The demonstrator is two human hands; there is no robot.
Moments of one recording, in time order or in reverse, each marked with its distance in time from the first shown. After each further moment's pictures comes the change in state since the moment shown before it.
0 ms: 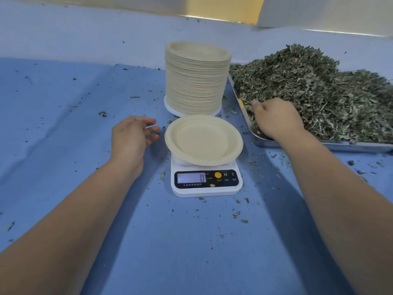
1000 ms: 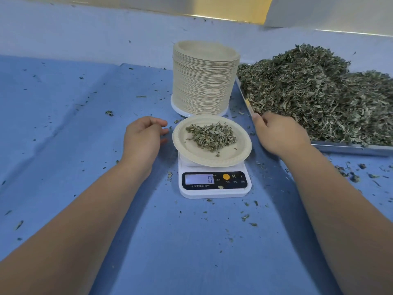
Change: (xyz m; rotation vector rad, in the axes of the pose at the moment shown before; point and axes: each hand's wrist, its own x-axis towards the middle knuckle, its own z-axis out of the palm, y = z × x) left_hand 0.003 -0.008 0.001 0.186 -0.048 0.040; right_hand -0.025 -0.002 0.017 -0.170 -0.061 -0.011
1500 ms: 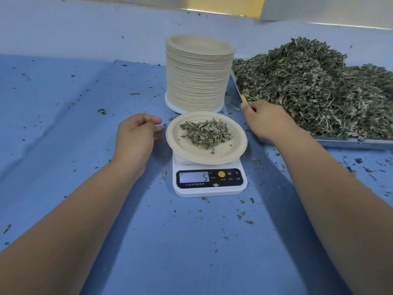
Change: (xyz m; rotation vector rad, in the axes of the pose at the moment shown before) left_hand 0.002 -0.003 -0.002 0.037 -0.019 0.016; right_hand 0.032 -0.005 0.007 0.132 -0.114 -0.044
